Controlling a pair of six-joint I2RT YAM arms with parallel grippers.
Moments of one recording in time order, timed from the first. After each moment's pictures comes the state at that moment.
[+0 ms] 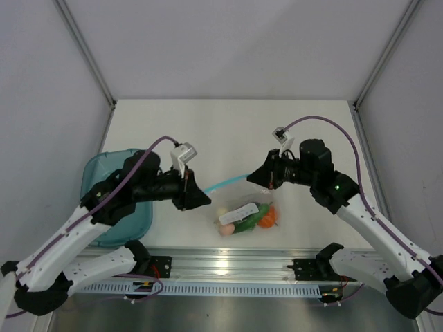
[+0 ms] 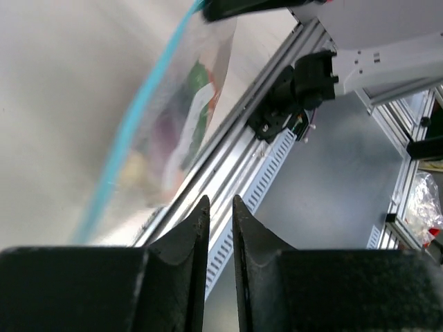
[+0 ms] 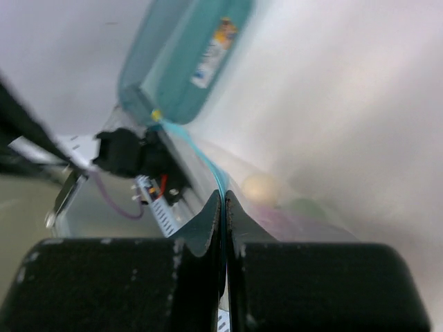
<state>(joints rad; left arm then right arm) -0.80 0.82 1.12 -0.79 0.39 -0.42 0.62 0.97 0.97 -0.33 -0.52 0.50</state>
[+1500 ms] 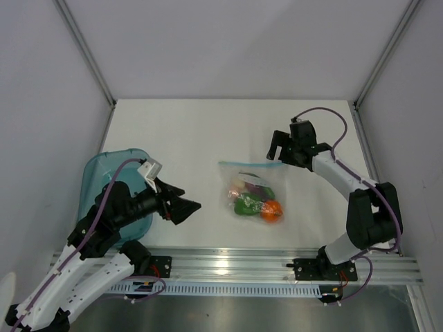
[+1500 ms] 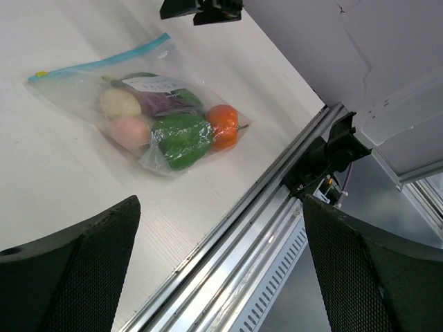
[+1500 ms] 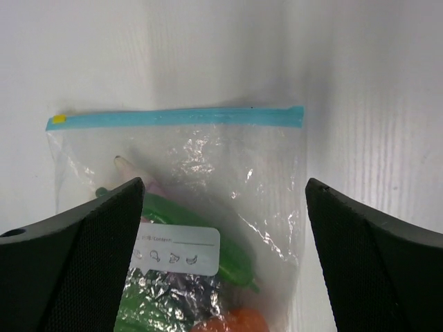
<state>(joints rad) -0.65 0.46 0.77 -0.54 0.30 -0.46 0.30 1.57 1.08 -0.33 -0.02 0.48</state>
